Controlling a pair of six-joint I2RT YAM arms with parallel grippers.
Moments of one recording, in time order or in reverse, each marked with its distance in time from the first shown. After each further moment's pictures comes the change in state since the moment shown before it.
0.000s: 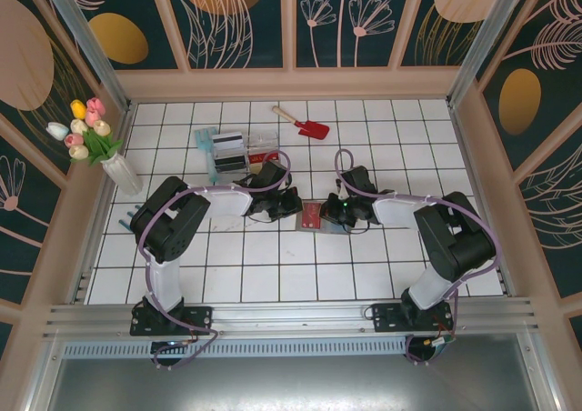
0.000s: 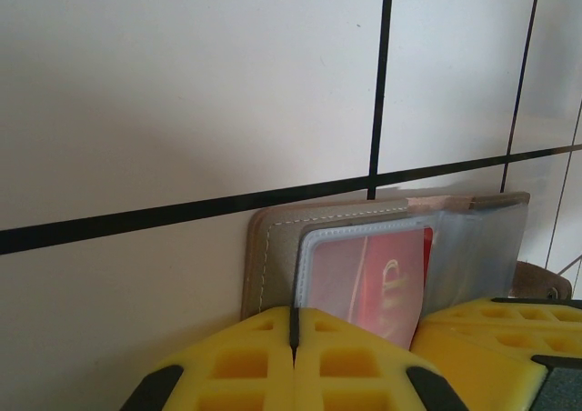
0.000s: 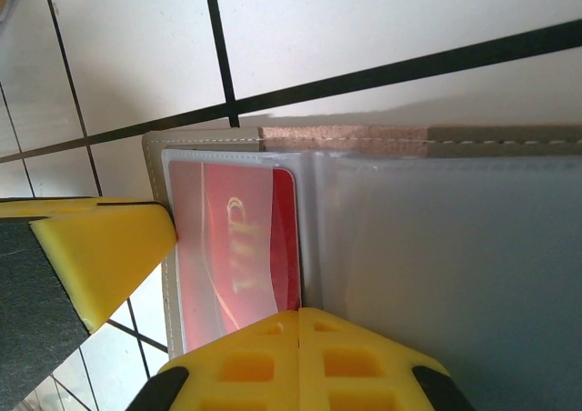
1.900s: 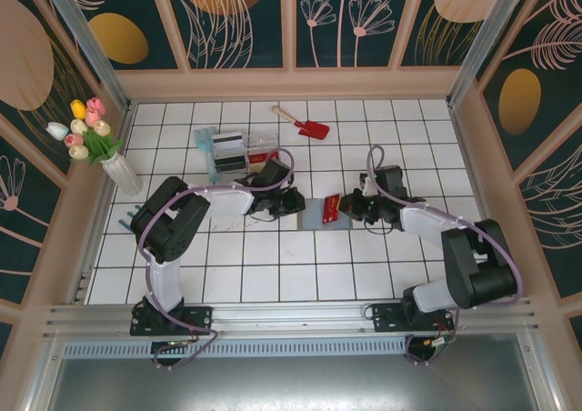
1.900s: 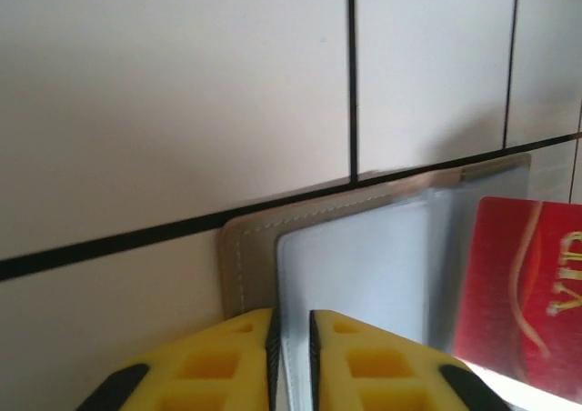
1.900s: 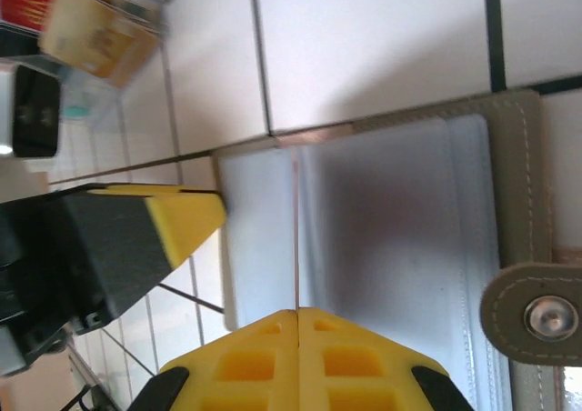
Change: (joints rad) left arm -0.005 -0.003 0.036 -0.034 -0.029 0.088; right arm -0.212 -0.235 -0.124 0.020 -0.180 -0.099
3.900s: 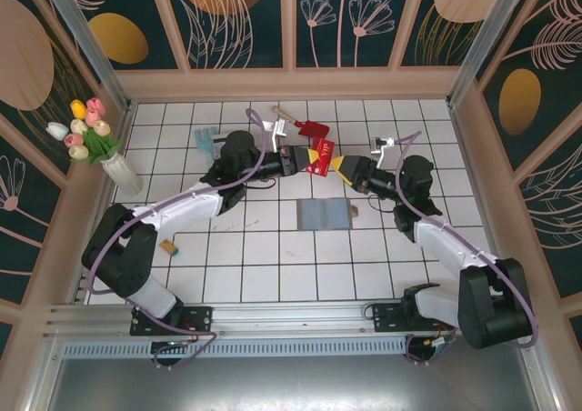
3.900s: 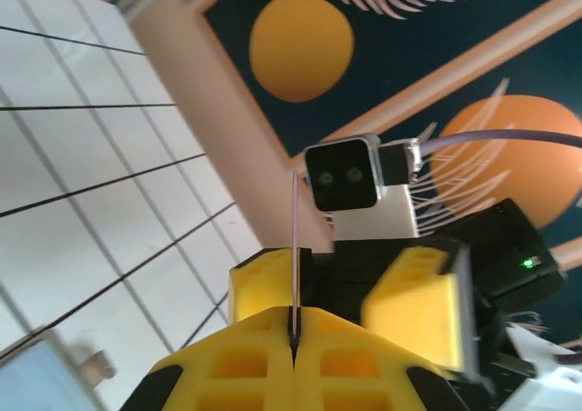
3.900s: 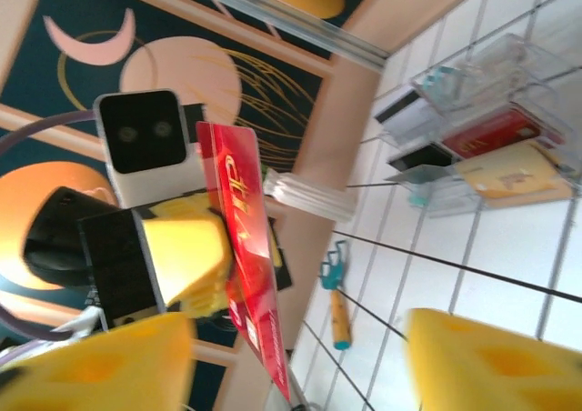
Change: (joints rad) left arm 0.066 -0.349 -0.074 0.533 0.302 -0.049; right arm -0.036 -0.212 -0.032 0.611 -0.269 0.381
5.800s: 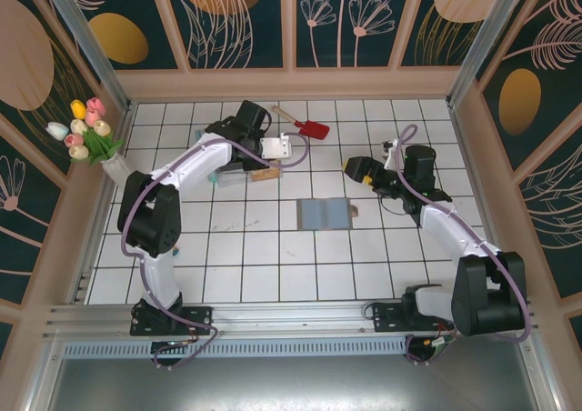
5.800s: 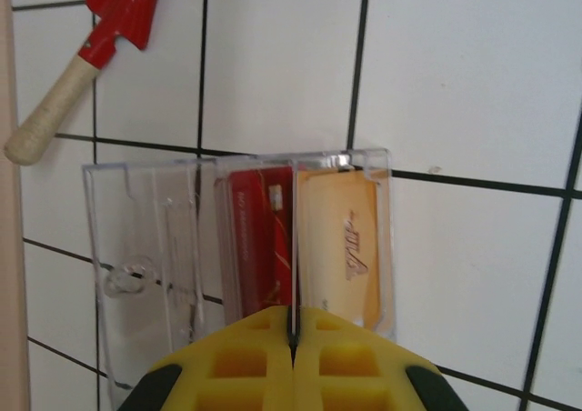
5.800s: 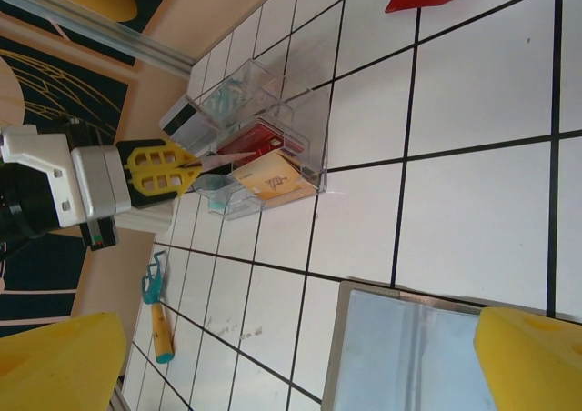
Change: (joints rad) left arm 0.143 0.338 0.577 -1.141 -0.560 1.915; right arm -0.120 0.064 0.124 -0.532 0.152 -0.440
